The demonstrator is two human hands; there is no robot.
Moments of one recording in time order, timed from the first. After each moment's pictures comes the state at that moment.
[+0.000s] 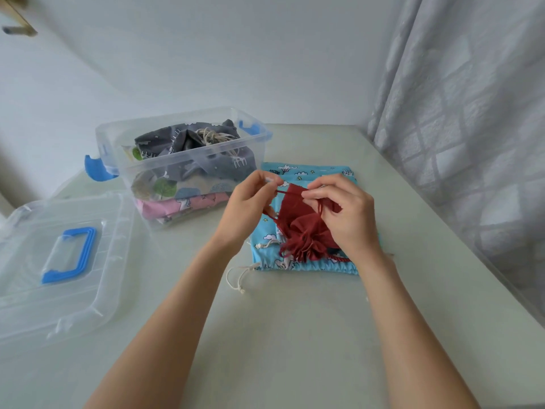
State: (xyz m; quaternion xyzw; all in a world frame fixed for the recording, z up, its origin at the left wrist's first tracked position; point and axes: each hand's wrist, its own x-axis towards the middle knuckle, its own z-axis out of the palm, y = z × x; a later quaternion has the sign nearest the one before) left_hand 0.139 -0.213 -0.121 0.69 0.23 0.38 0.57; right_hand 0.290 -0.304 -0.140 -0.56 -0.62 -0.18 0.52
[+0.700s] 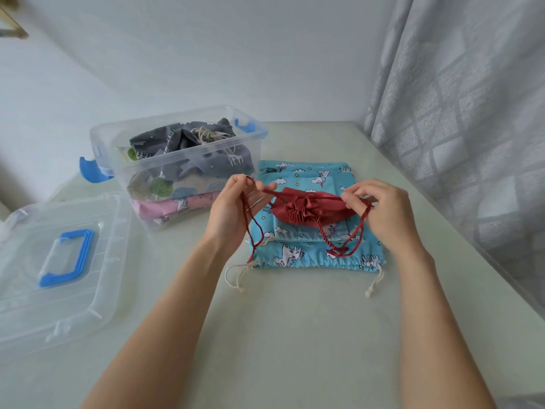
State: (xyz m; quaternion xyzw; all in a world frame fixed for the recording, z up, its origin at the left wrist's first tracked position) left_hand 0.142 -0.195 -0.139 0.44 0.15 0.40 0.79; right_hand 0.336 -0.339 -0.139 -0.73 -0.50 -0.06 0.46
